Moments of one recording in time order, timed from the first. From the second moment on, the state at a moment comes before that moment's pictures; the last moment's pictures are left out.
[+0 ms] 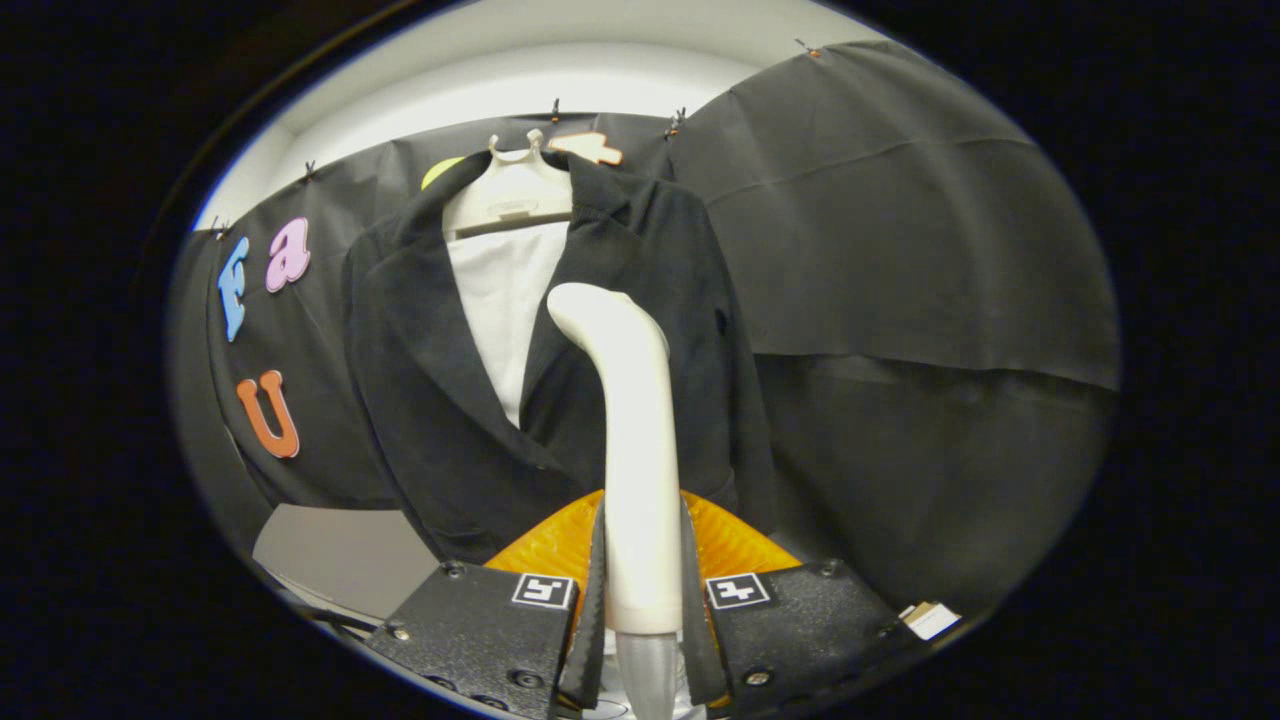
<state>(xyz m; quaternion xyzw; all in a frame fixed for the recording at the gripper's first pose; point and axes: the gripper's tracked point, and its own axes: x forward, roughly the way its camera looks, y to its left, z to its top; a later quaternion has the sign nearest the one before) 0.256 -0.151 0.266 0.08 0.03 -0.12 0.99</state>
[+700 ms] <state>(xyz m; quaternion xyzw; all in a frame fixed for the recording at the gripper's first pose) 0.253 -0.137 0.188 0.04 0.09 -0.13 0.99</state>
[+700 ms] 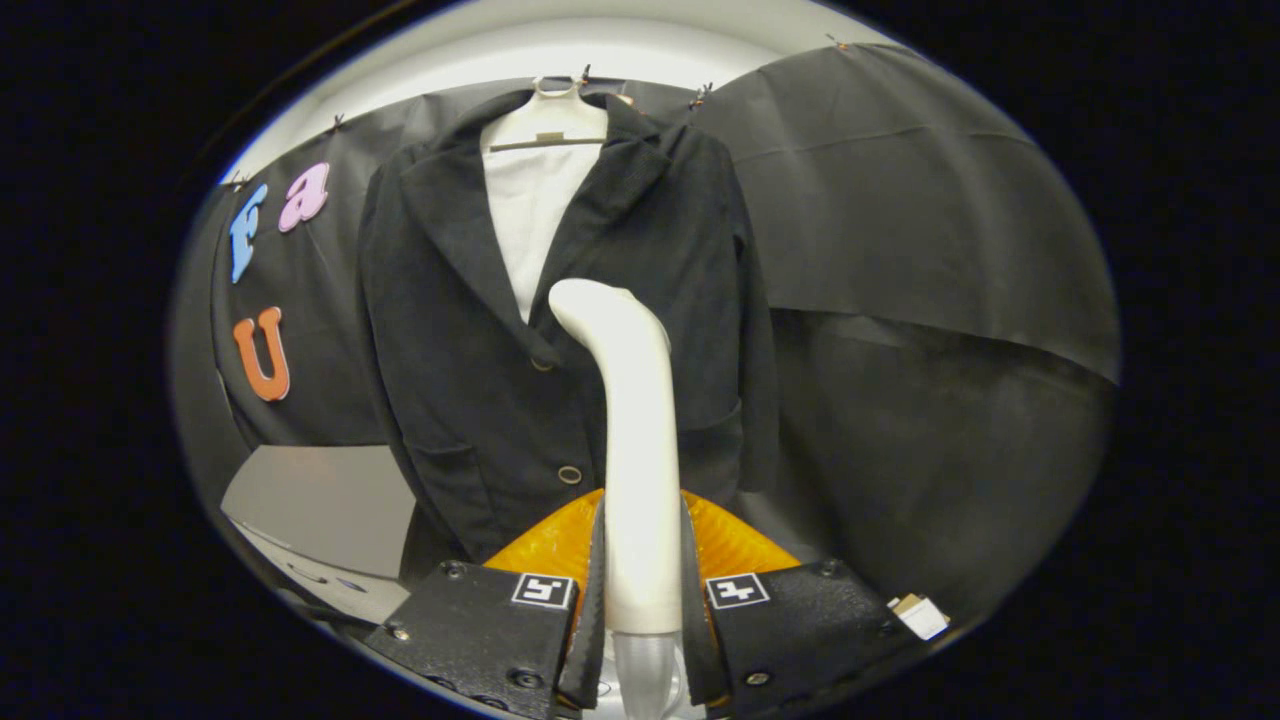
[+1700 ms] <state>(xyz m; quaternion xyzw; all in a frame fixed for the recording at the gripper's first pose) 0.256 -0.140 0.089 0.03 0.17 -0.12 0.98</state>
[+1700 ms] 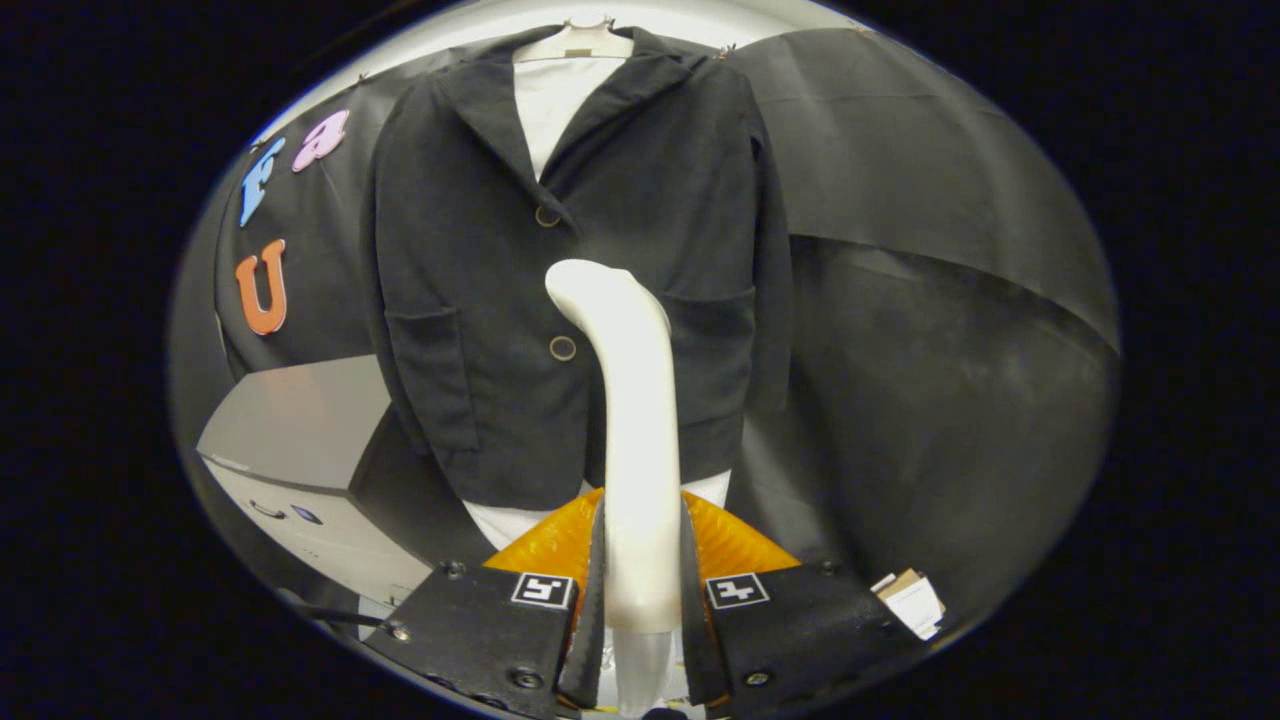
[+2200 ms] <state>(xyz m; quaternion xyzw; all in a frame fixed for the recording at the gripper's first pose) 0.250 -0.144 0.033 0.04 0.21 -0.12 0.97</state>
